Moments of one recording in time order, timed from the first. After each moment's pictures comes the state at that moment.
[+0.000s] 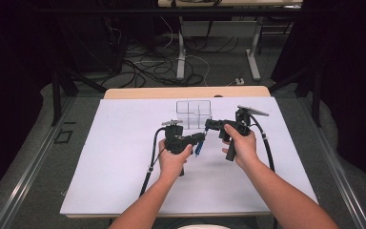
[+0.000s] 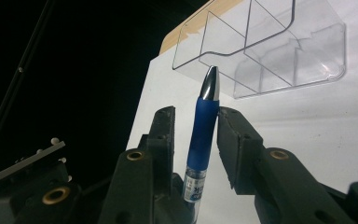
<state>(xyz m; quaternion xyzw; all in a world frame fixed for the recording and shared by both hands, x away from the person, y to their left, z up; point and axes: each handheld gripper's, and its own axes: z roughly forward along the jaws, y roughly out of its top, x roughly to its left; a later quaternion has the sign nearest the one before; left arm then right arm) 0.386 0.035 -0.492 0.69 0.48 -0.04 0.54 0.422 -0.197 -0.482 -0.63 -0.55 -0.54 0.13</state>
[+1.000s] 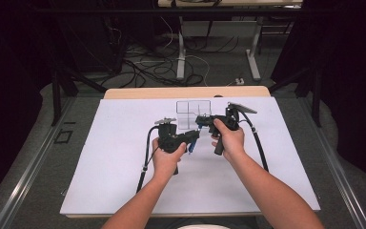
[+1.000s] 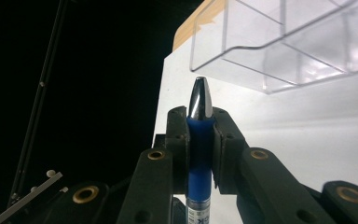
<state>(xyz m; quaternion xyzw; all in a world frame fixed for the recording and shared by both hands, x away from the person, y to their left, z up) 0.383 0.056 -0.479 0.69 0.48 -0.01 0.54 0.444 -0.166 -0.485 -0.64 -0.52 -0.54 0.18</state>
